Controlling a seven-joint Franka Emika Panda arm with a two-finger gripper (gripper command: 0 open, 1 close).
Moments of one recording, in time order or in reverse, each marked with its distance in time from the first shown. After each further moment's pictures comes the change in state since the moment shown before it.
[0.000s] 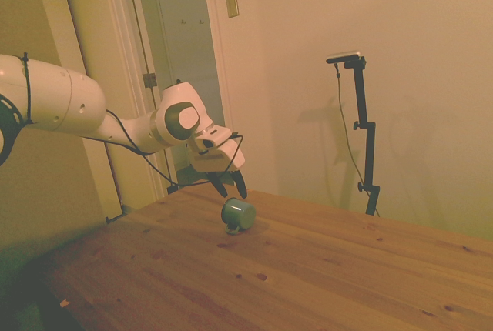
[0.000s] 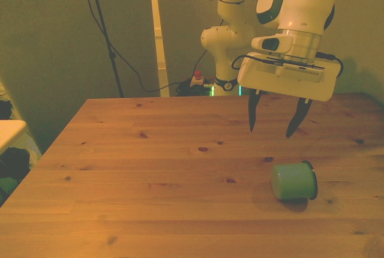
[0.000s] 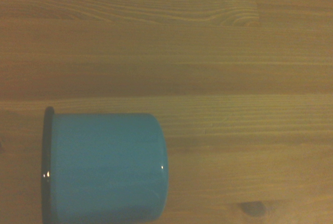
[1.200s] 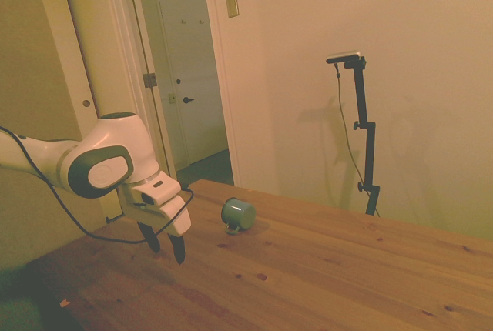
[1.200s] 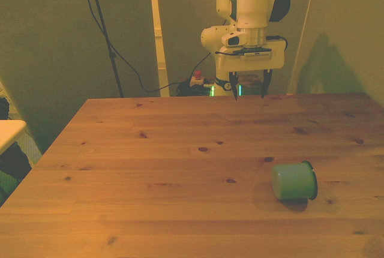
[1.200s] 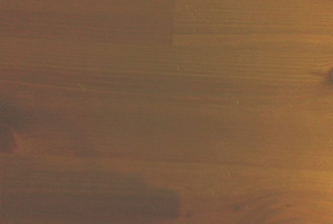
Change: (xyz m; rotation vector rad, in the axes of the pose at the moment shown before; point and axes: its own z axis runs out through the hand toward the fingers) arm -0.121 0.205 -0.010 0.076 -0.286 -0.090
